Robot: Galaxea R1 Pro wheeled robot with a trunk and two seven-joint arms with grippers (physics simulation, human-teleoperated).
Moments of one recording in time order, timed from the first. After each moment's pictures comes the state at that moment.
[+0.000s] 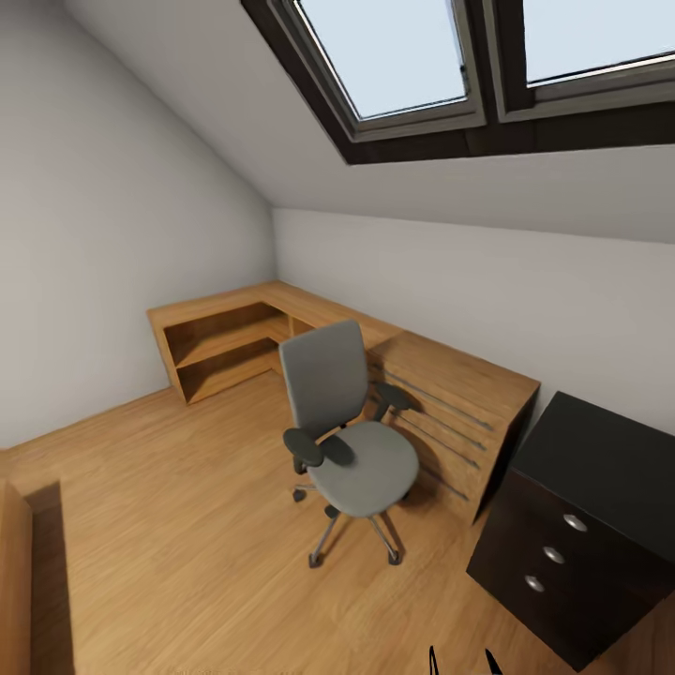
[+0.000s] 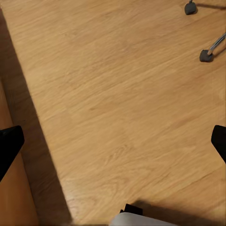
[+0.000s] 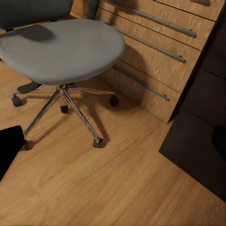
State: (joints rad) left arm -0.05 0.01 -0.76 -0.07 0.90 -0.88 0.21; right arm -0.30 0.07 0.70 0.02 -0.49 -1.03 -0.31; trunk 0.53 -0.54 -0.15
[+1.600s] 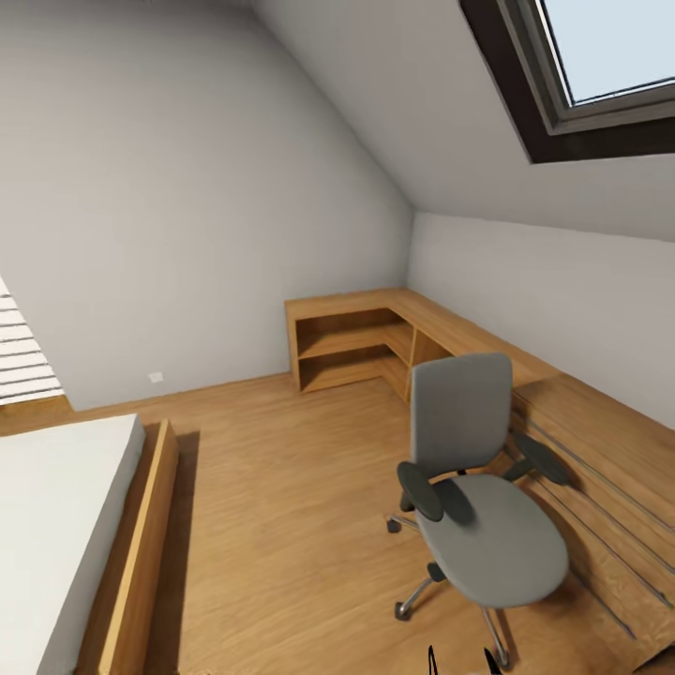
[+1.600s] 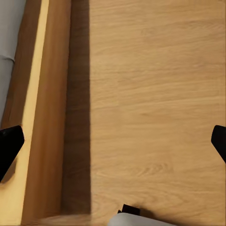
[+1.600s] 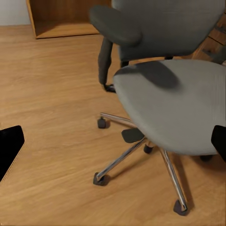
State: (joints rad) left arm -0.05 0.00 -0.77 -0.07 0.90 -0.89 0.20; right arm -0.30 0.07 0.70 0.02 -0.48 -1.03 -0.32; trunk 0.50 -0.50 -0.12
